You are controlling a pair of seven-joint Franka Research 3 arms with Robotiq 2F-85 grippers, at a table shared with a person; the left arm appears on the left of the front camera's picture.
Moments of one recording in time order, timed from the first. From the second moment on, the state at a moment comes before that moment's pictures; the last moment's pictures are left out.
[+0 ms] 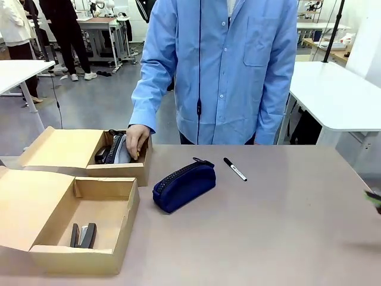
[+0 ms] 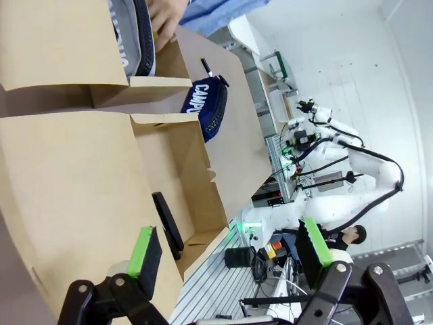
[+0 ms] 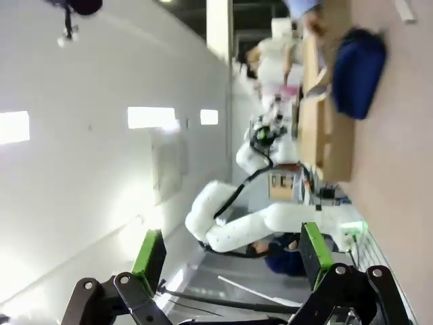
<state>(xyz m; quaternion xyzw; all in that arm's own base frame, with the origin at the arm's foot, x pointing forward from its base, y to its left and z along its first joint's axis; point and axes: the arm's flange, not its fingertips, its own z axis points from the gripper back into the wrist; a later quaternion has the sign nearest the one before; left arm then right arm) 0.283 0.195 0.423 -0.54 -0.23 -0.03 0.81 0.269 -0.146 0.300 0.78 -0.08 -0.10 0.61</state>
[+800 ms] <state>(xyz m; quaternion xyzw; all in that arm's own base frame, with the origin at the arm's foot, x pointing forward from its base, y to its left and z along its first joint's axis) 0.283 0.195 0.422 -0.54 -0.23 -0.03 0.81 0.267 -0.146 0.293 0.78 -0.08 -0.09 0.62</state>
